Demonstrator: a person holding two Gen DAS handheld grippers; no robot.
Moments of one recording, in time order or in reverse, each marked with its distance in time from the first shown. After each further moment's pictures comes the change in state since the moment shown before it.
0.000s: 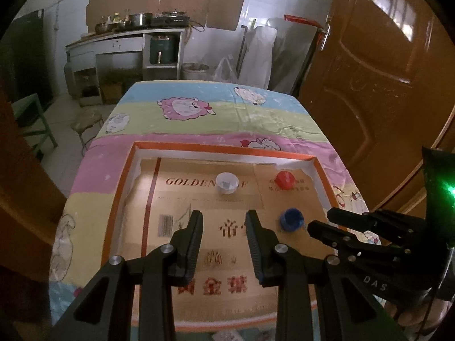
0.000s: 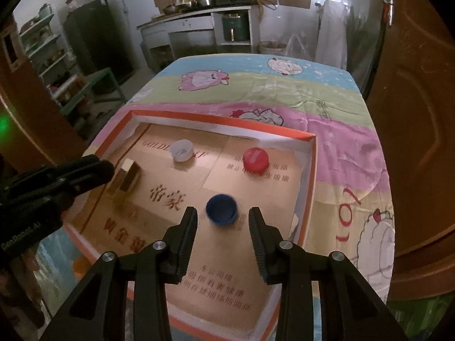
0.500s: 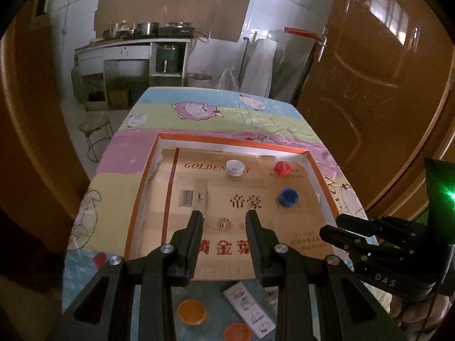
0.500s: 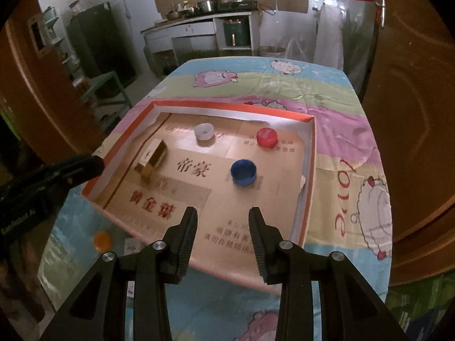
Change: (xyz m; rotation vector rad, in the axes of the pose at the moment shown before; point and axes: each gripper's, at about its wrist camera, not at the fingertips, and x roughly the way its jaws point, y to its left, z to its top) left arm -0.053 0.014 -0.038 -0.011 -0.065 -0.004; right arm -0.042 0.025 -0.043 0.008 -0.033 -0.001
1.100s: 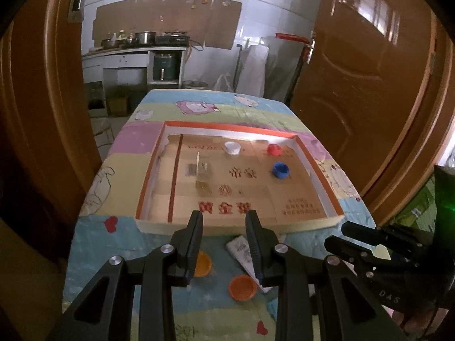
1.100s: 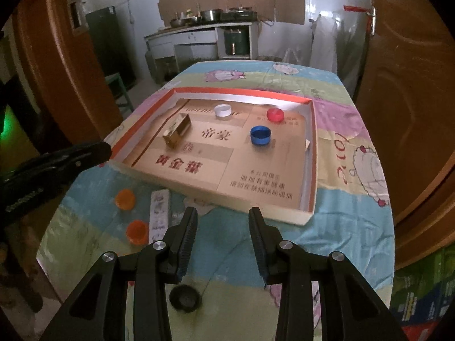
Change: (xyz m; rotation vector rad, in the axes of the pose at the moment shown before) left arm -0.036 0.003 -0.056 0.036 -0.044 -0.018; right arm -0.038 0.043 -0.073 -0.015 -0.066 -0.038
